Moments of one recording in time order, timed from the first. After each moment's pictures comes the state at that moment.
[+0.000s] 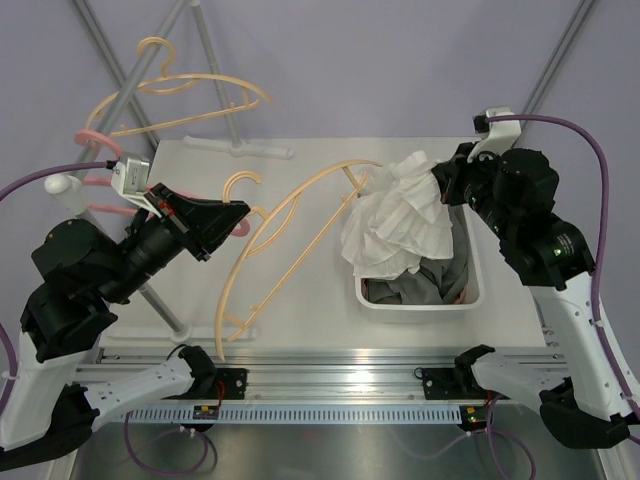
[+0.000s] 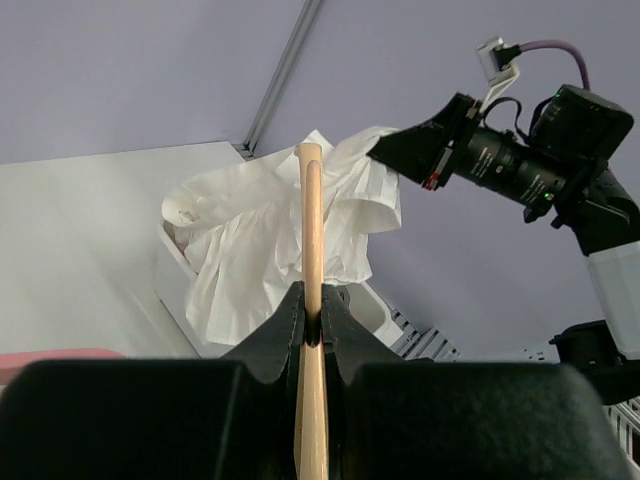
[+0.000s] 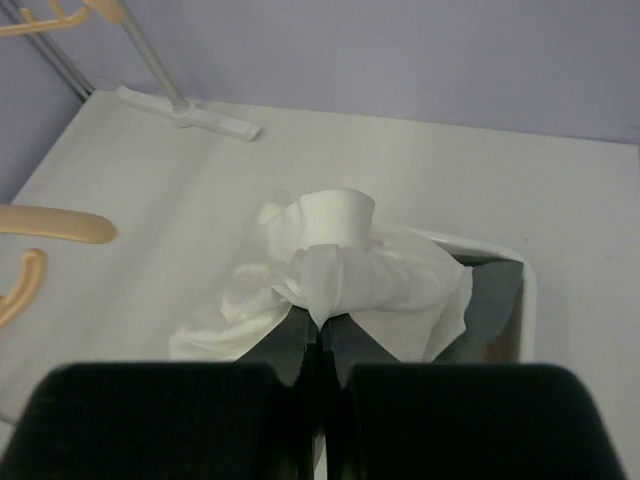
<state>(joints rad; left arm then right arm) -0.85 0.80 1.54 -0.64 -0.06 -0.49 0.44 1.06 1.57 -0.68 0.11 0.16</state>
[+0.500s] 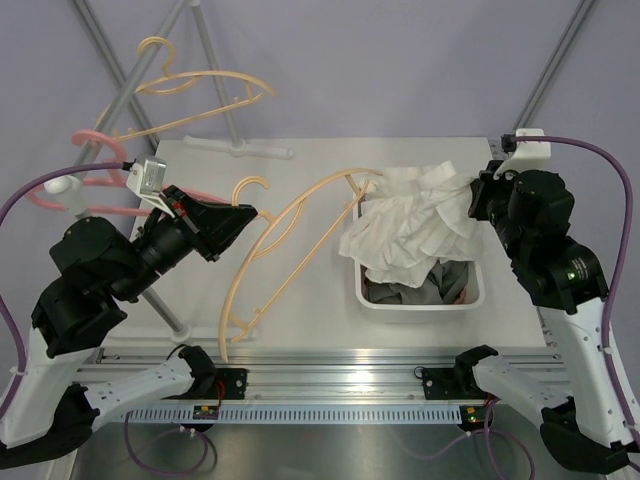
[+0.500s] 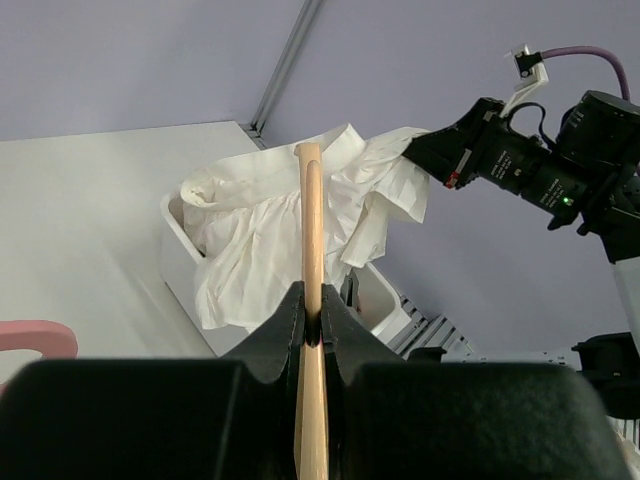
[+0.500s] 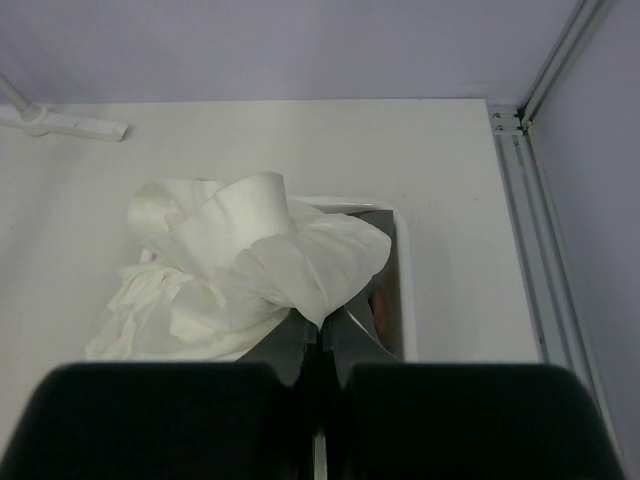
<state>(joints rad) -0.85 0.80 1.50 -0.64 -0.06 -0.50 0.36 0.96 1.45 -0.74 0.31 0.12</state>
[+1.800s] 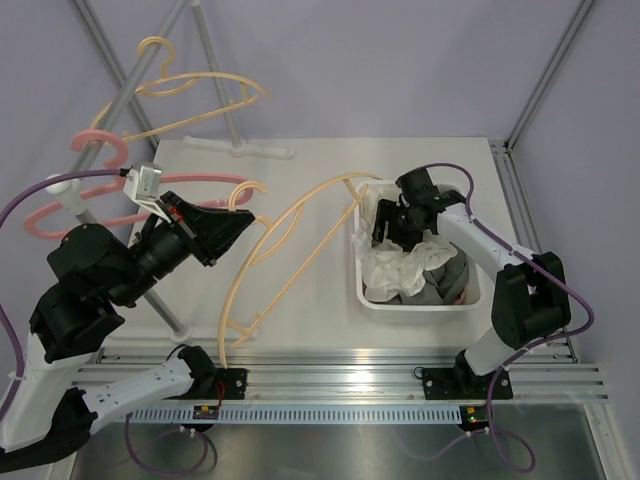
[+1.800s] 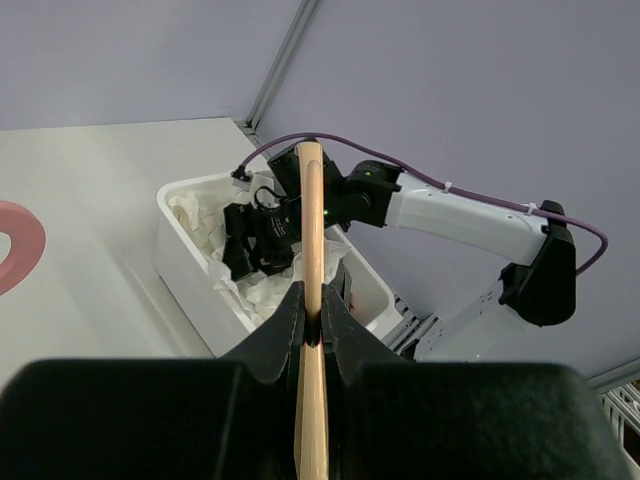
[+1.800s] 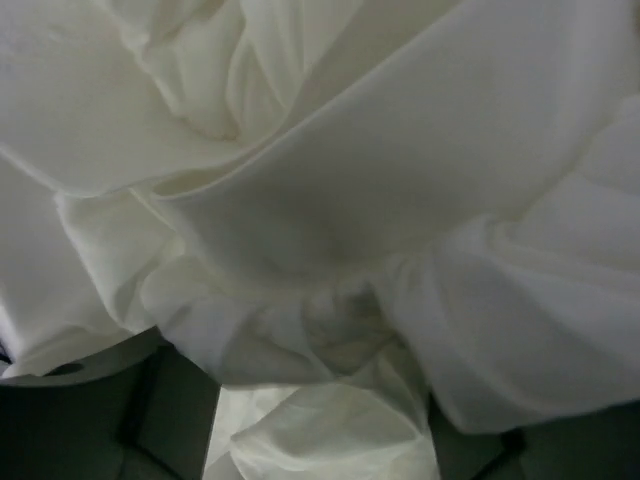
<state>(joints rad) -0.85 0.76 1.46 -0.63 -0.06 -0.53 0.36 1.62 1.21 -0.67 -0.20 0.52</state>
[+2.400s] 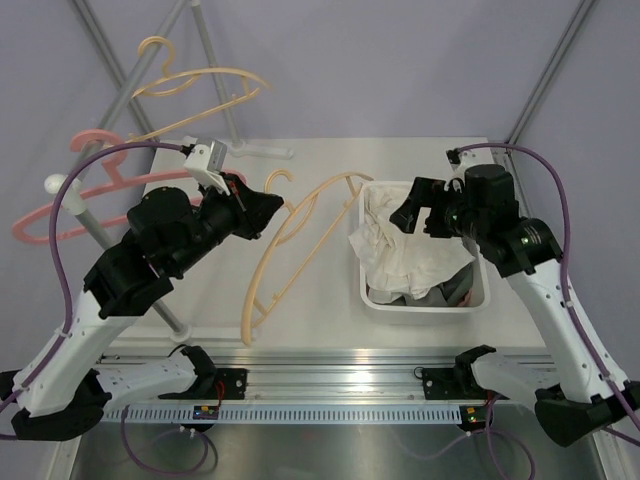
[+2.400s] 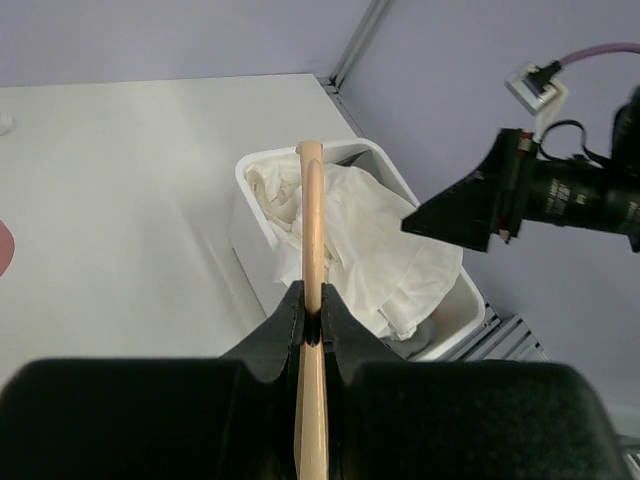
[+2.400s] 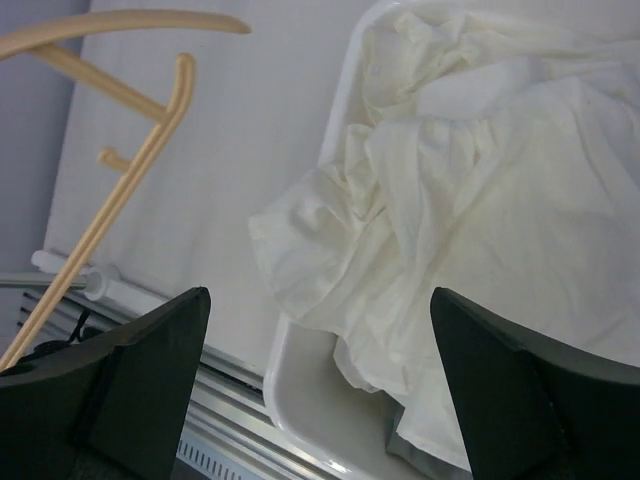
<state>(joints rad) -0.85 0.96 1.48 -0.64 -0.17 -0.48 0.37 1.11 1.36 -0.85 -0.12 0.44</state>
